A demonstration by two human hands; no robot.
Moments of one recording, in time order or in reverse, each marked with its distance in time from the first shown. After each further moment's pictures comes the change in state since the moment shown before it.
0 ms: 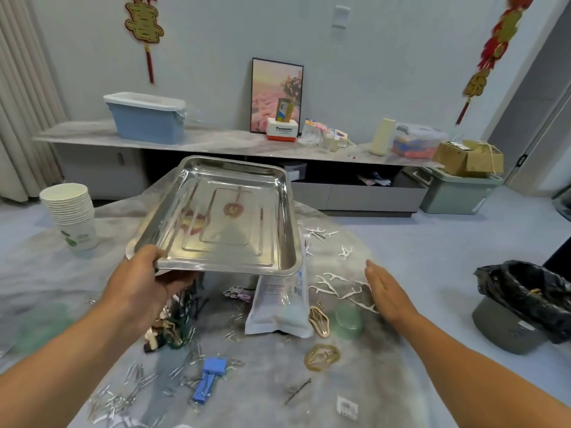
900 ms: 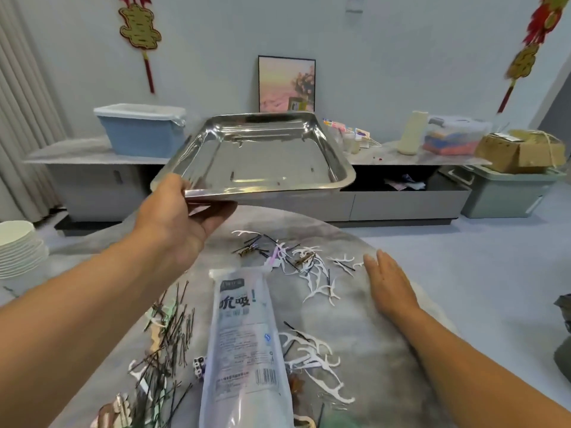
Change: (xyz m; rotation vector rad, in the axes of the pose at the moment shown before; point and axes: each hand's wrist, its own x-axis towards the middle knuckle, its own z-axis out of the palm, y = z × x) left_hand 0.118 0.043 0.140 -0.168 -0.037 0.134; right_hand 0.158 -0.018 0.061 -0.032 0.067 -0.017
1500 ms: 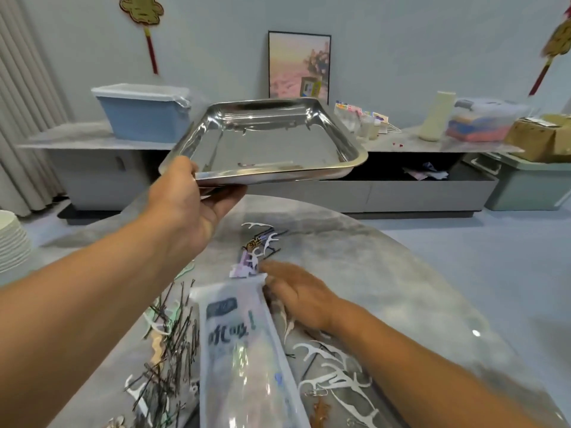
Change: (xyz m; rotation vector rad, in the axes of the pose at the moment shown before) left_hand 0.059 -0.019 -0.003 -0.004 -0.002 -0.020; right_hand -0.014 -0.125 0.100 0.030 -0.542 -0.585
